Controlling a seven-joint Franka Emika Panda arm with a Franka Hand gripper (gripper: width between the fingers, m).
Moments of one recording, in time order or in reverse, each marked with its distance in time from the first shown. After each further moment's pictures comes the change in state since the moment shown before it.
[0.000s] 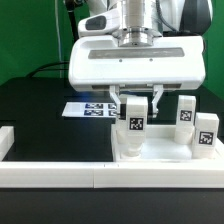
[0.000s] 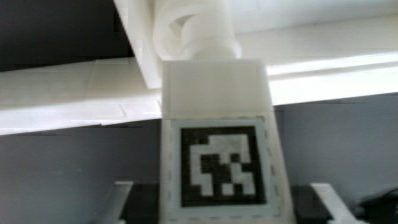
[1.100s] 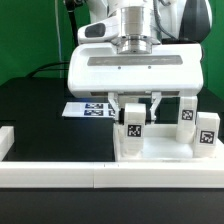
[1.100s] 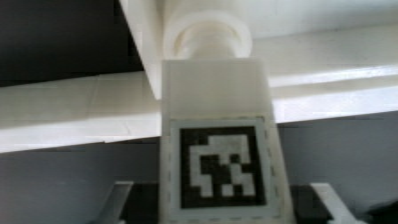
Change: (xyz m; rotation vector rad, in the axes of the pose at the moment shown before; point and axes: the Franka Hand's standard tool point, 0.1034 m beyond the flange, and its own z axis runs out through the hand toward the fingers) arm -0.007 0.001 0.009 -0.009 0.003 0.006
